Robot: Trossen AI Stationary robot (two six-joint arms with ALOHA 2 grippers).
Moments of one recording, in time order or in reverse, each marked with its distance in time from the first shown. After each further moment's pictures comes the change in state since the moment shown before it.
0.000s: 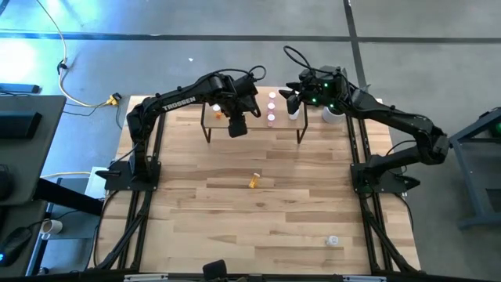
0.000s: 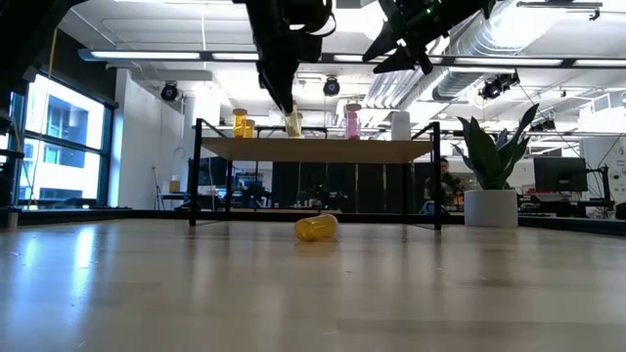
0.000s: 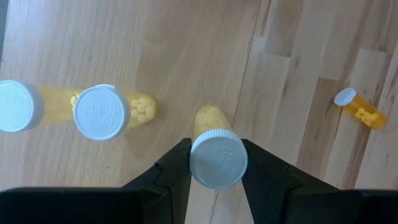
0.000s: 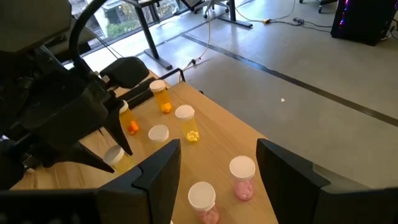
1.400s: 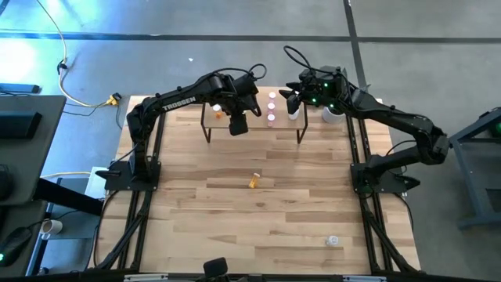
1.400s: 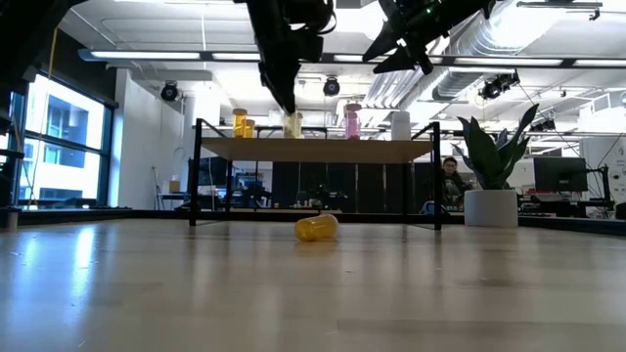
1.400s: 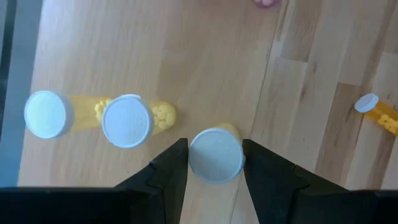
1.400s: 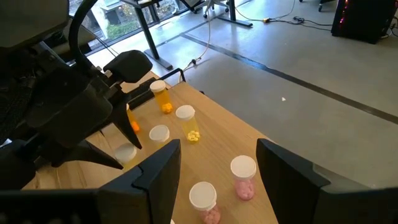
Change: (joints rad) left arm 0.000 0.000 0.000 0.030 -0.057 0.019; right arm 0.000 0.000 0.000 -0.002 -0.001 0.012
